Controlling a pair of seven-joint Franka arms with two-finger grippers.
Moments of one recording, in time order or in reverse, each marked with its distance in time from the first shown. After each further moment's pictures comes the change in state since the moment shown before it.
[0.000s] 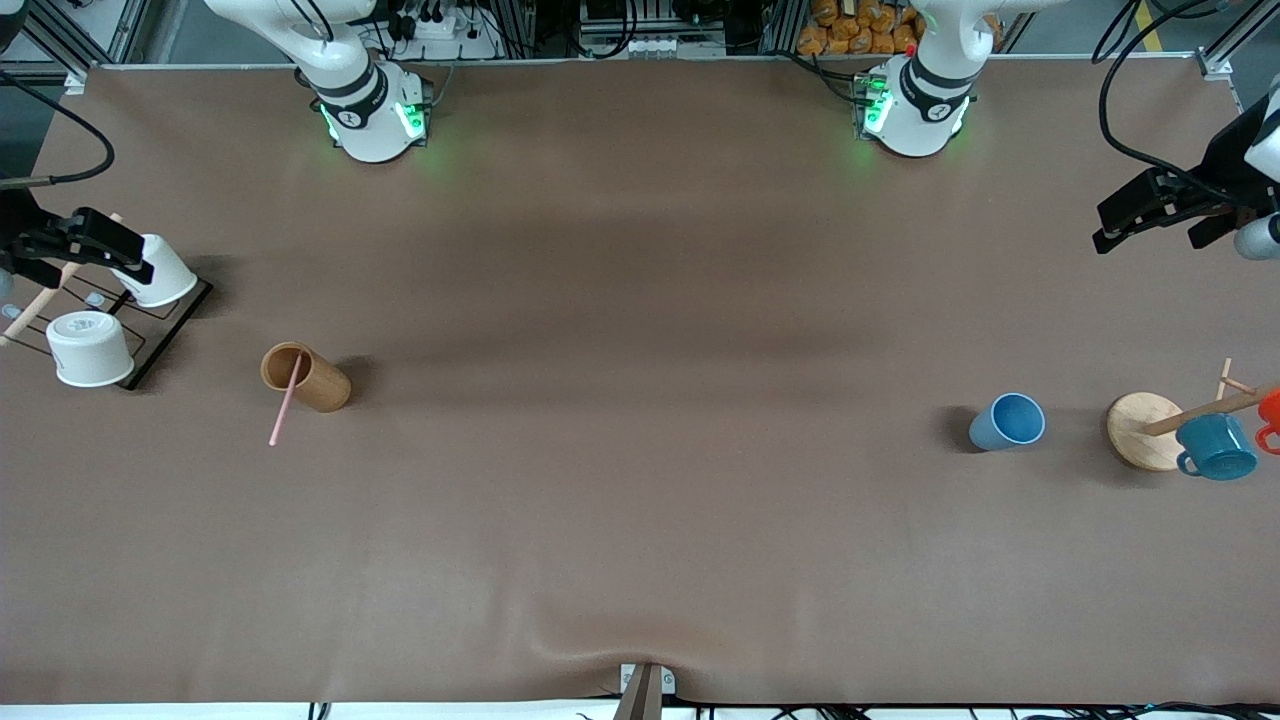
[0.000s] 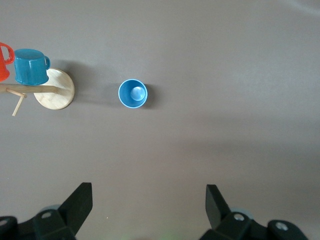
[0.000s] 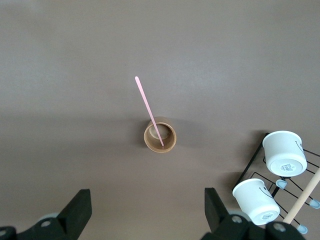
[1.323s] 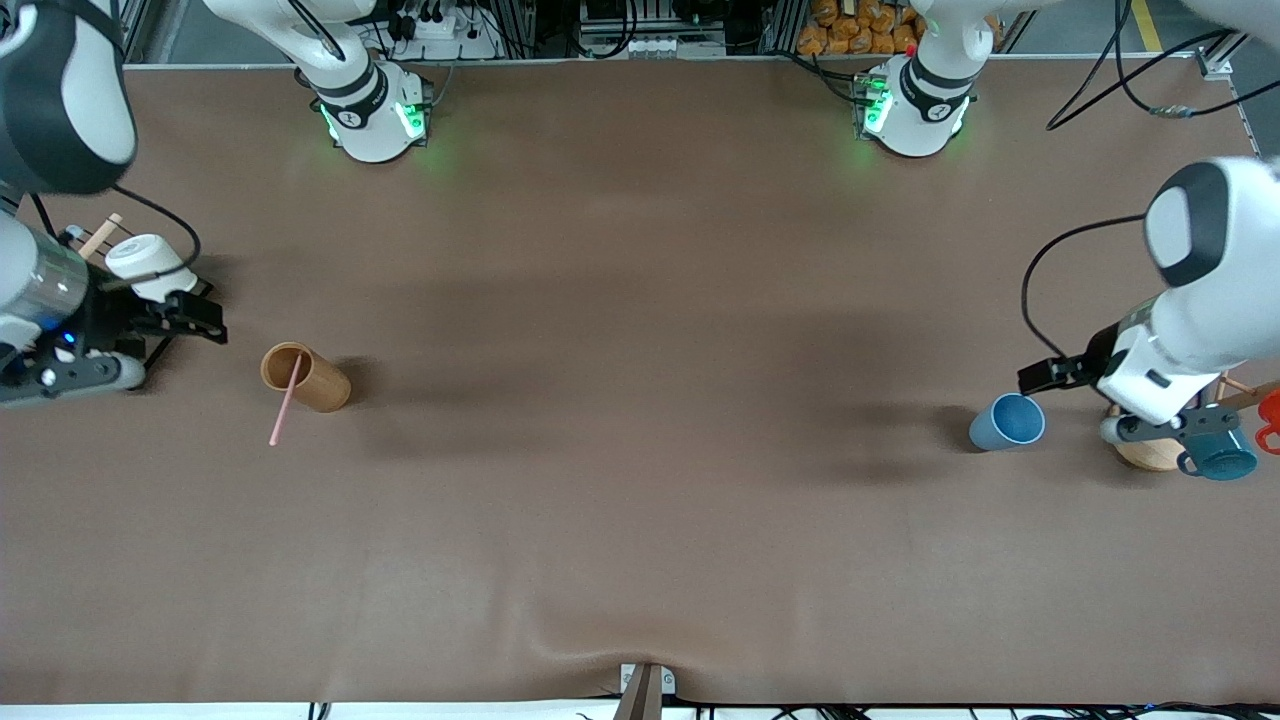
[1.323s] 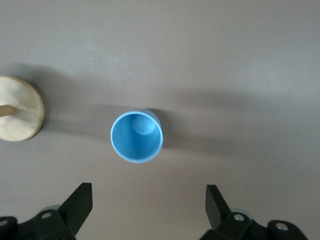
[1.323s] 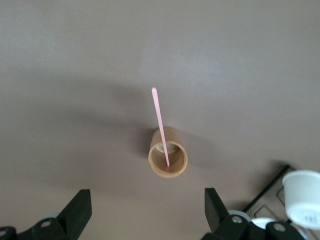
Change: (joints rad) left arm 0.069 0.265 0.007 -0.318 0.041 0.540 0.002; right arm 0.029 0.180 0.014 -0.023 0.000 0.132 -0.159
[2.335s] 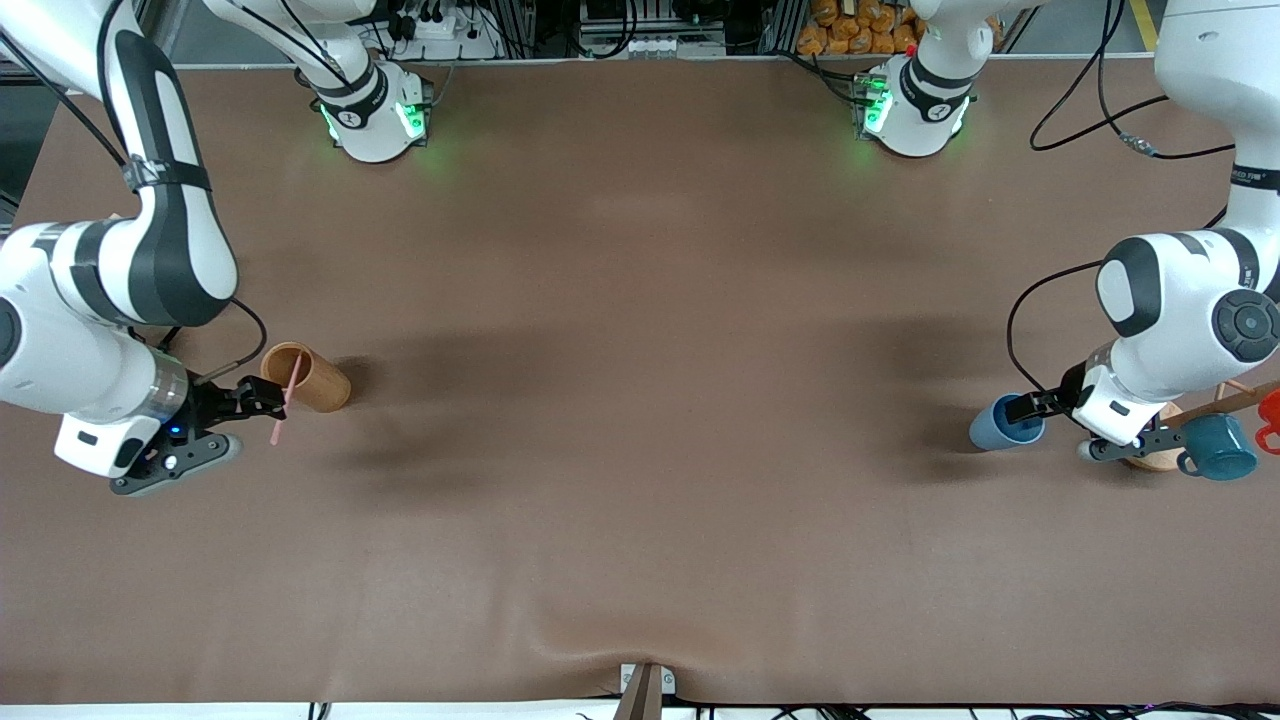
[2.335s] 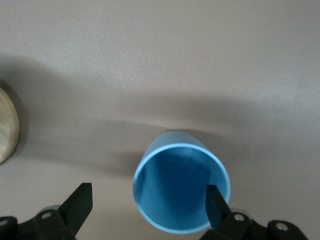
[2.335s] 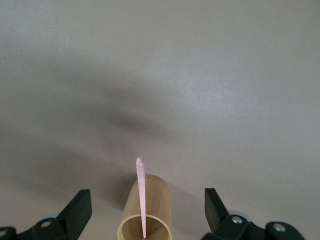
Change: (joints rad) left arm 0.093 0.133 0.001 -0.160 0.000 0.325 0.064; right arm 0.005 0.171 -0.002 -0.094 0.000 0.308 -0.170
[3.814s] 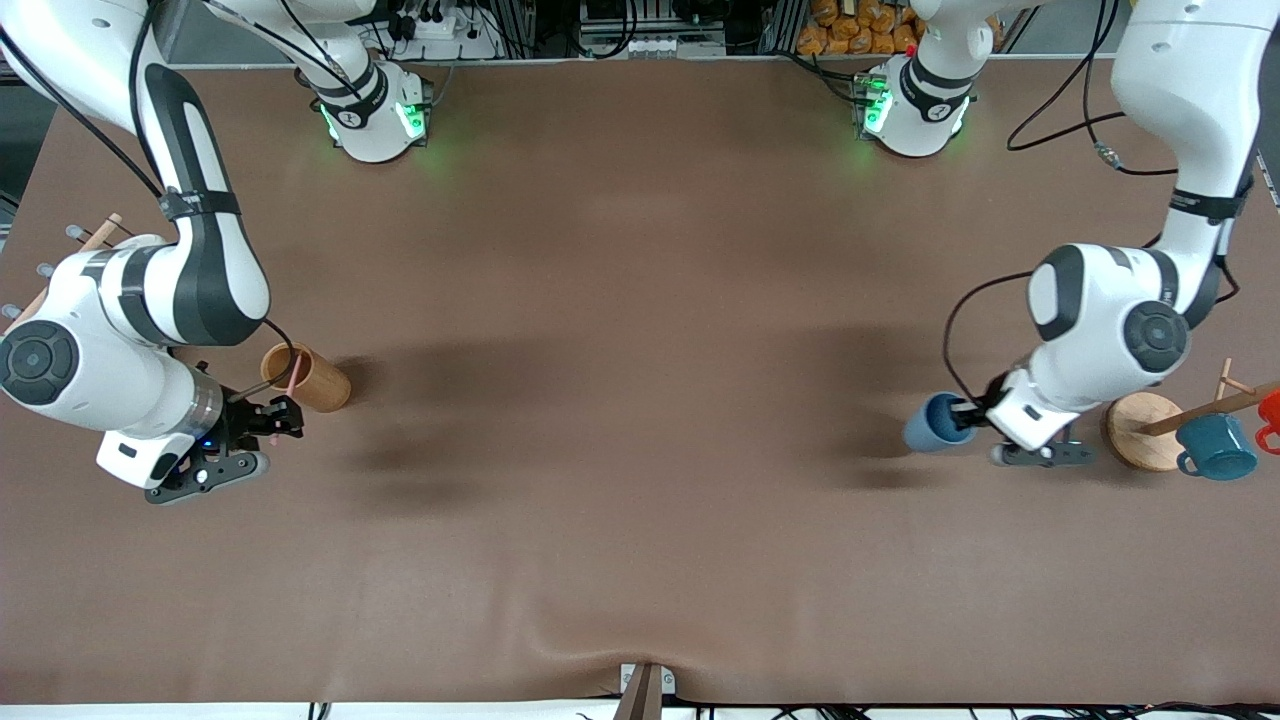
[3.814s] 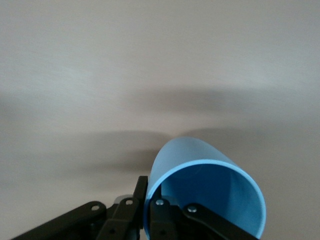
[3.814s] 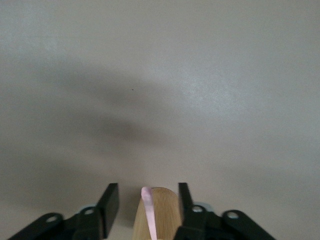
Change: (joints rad) left arm -0.006 0.012 -0.230 0.027 0.000 -0.038 -0.078; right arm 0.014 0.048 0.000 -0.013 0.002 0.061 0.103
